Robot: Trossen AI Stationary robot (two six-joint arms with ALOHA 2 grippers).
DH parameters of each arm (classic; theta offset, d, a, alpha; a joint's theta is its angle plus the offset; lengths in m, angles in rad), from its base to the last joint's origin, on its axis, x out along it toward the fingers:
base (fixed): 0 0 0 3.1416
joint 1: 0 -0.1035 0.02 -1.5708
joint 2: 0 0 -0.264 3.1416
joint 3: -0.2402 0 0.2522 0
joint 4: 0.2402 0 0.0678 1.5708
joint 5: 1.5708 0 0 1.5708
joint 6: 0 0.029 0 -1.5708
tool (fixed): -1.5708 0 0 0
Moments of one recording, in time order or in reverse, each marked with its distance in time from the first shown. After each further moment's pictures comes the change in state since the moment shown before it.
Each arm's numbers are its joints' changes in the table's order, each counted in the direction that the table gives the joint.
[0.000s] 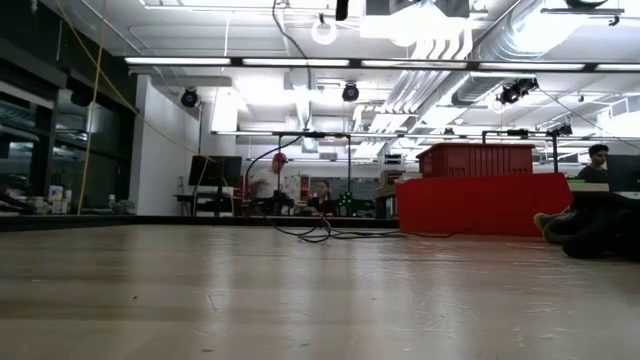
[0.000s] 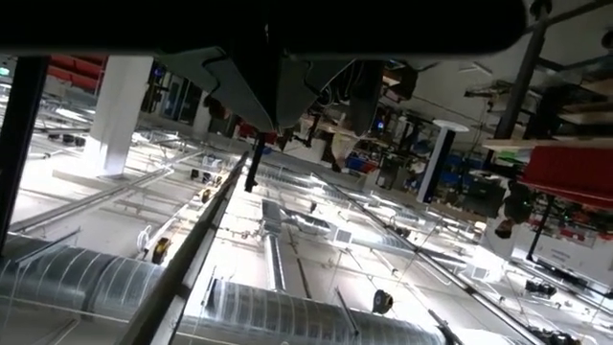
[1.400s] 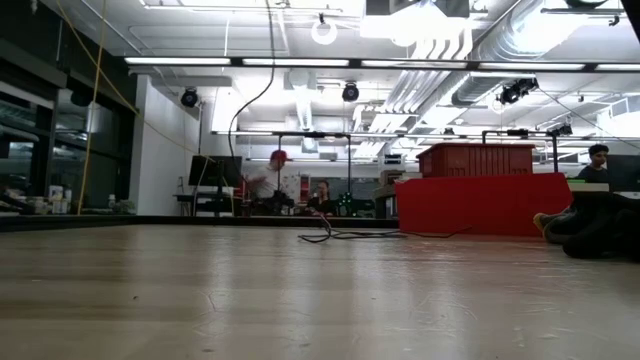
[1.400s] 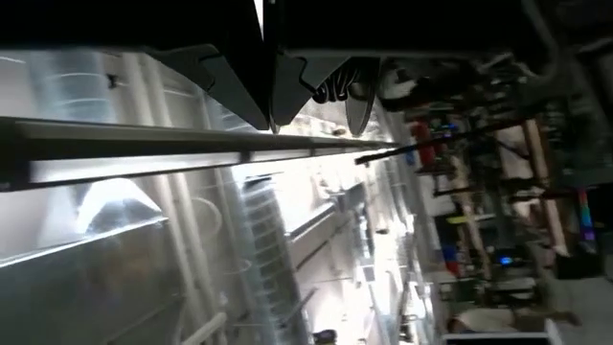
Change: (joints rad) left arm -0.012 -0.141 0.001 -0.191 0.041 -1.123; right arm -0.147 -0.241 -0.300 -0.227 -0.066 -0.009
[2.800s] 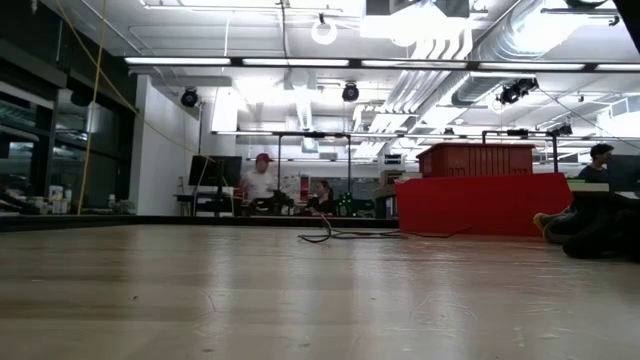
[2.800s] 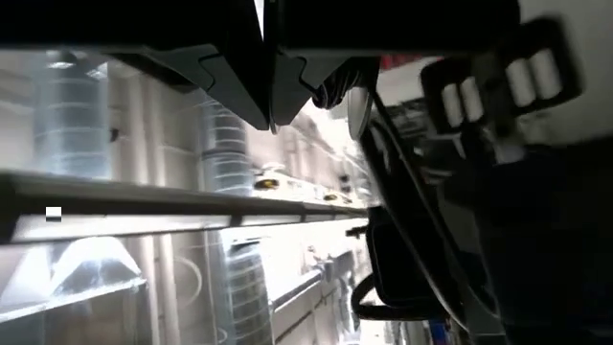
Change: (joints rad) left arm 0.190 0.096 0.001 0.171 -0.015 0.000; right arm 0.116 -0.002 -0.122 0.128 0.040 -0.108
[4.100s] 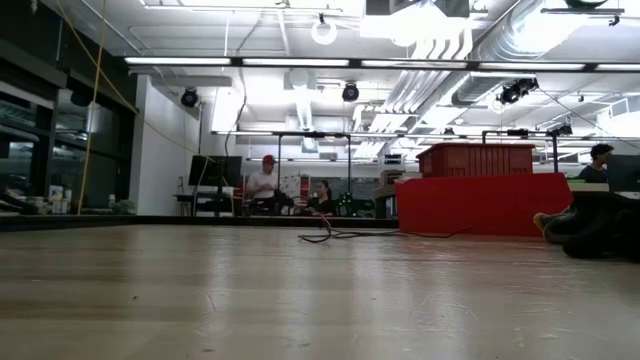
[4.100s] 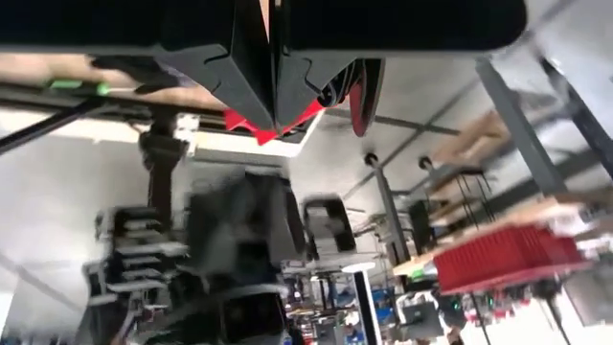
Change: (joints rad) left arm -0.077 0.072 -0.170 0.795 0.186 1.473; right arm 0.054 0.157 -0.003 0.548 0.164 -0.002
